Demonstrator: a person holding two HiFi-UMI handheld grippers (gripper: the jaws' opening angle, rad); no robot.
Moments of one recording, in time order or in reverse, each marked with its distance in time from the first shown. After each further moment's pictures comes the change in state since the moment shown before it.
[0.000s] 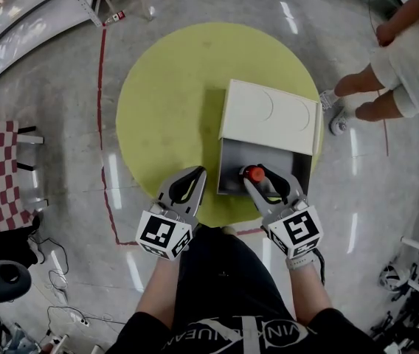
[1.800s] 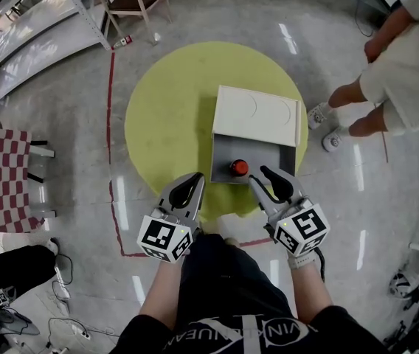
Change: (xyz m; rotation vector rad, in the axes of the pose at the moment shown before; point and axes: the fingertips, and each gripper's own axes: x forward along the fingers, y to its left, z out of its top) left arm -0.035 -0.050 0.023 0.049 -0.054 0.022; right arm -0.067 0.005 0.024 0.121 -0.182 -0.006
